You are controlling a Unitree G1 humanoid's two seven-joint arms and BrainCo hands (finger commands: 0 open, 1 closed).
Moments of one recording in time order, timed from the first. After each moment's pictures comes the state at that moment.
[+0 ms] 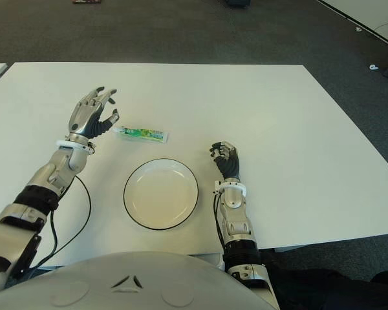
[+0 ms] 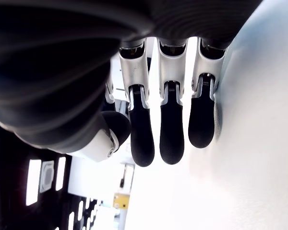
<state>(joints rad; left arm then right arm) -0.33 0.45 -0.25 0.61 0.82 -0.31 0.51 0.06 -0.04 0.00 0.25 -0.15 -0.12 -0.18</state>
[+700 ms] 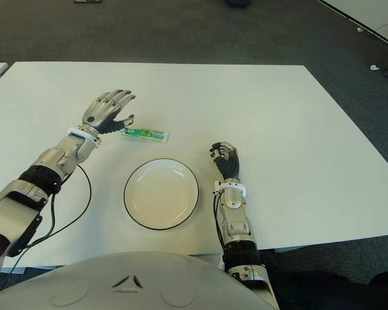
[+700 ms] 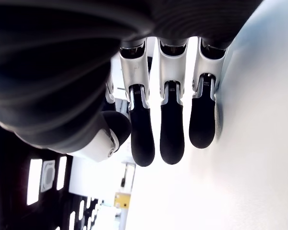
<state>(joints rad) -0.53 0.48 -0.48 0.81 0.91 -0.30 0.45 0.07 -0.04 0.00 0.24 -0.16 -0.13 -0.19</state>
